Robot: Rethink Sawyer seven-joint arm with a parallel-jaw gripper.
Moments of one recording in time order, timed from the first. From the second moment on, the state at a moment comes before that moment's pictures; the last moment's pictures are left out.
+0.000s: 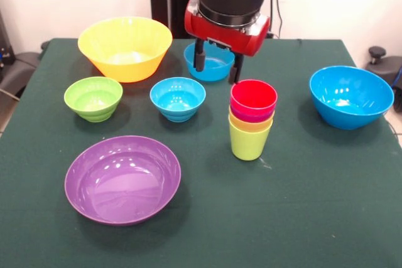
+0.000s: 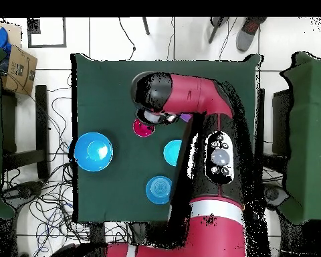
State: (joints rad) arm -0.19 -0.56 -0.01 1.25 -0.10 1.04 2.06
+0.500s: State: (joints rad) arm -0.26 -0.52 0.05 1.24 -0.11 1.00 2.06
